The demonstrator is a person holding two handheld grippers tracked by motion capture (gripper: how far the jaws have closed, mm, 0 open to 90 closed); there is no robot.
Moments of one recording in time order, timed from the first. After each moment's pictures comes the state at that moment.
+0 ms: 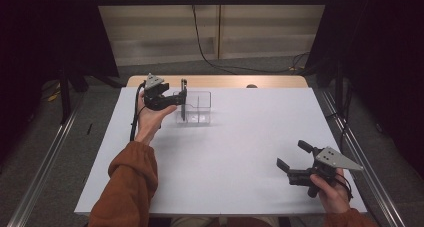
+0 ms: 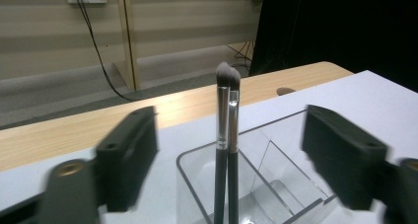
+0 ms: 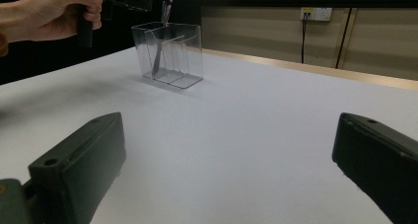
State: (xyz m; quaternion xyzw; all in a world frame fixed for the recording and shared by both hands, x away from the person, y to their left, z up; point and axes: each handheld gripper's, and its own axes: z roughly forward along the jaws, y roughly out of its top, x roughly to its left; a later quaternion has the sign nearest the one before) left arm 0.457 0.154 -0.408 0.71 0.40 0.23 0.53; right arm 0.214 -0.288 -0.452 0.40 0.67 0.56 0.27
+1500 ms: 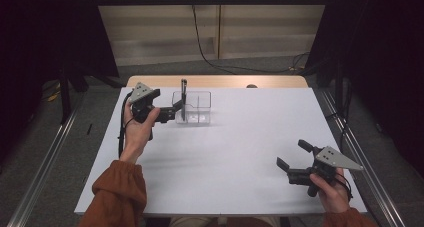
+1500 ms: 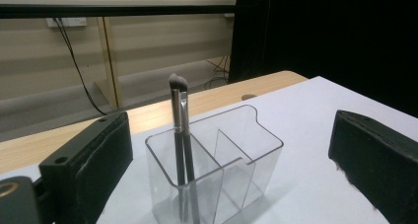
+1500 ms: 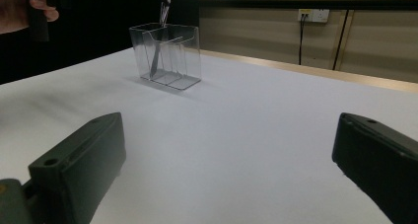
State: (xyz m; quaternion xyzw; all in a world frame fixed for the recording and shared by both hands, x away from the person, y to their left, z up) left arm 0.394 0.176 -0.384 0.71 0.36 0.22 0.57; right arm 0.215 -0.288 -0.451 0.40 0.67 0.56 0.28
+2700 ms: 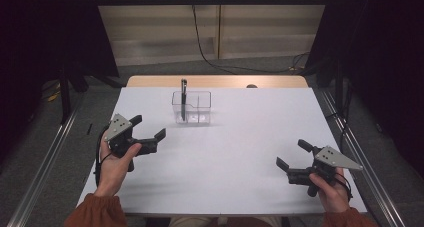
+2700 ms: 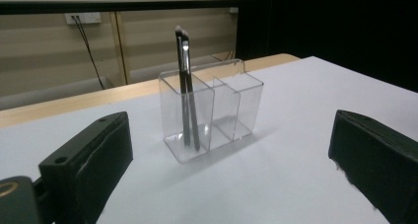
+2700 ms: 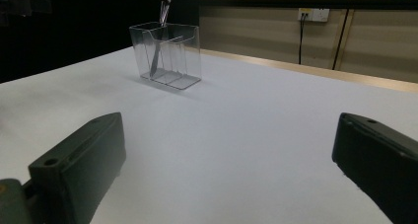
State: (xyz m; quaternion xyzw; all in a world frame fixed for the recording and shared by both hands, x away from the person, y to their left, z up) left arm 0.312 0.224 -0.406 0.71 0.36 0.24 0.55; right arm 0.215 -0.287 -0.450 0.40 0.67 0.56 0.28
